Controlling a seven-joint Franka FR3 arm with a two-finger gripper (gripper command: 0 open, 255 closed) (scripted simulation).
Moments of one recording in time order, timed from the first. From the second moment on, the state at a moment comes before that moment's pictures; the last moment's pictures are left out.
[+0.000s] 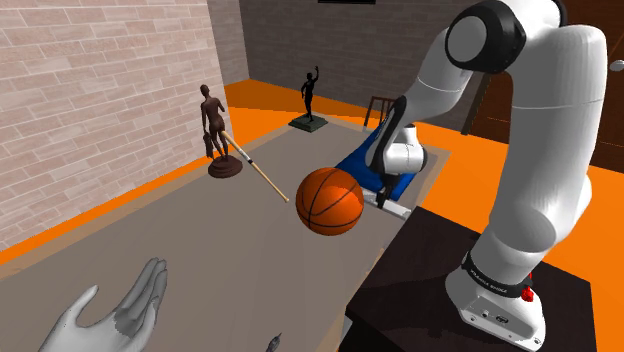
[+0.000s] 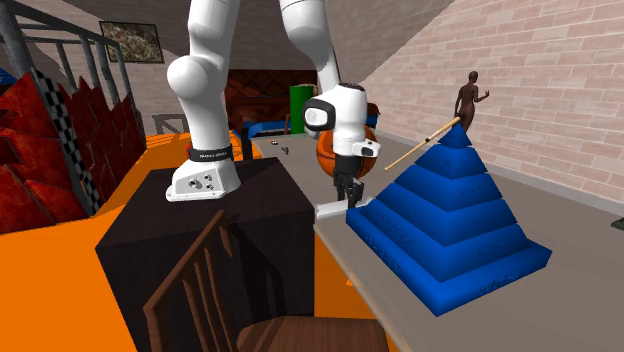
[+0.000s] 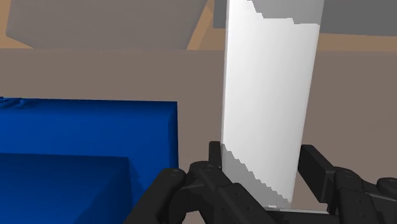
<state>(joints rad) -0.24 0.35 -0.20 -2.60 0.45 2.95 -0.90</state>
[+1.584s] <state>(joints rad) -0.02 -0.01 -0.38 -2.69 0.03 2.69 -0.47</state>
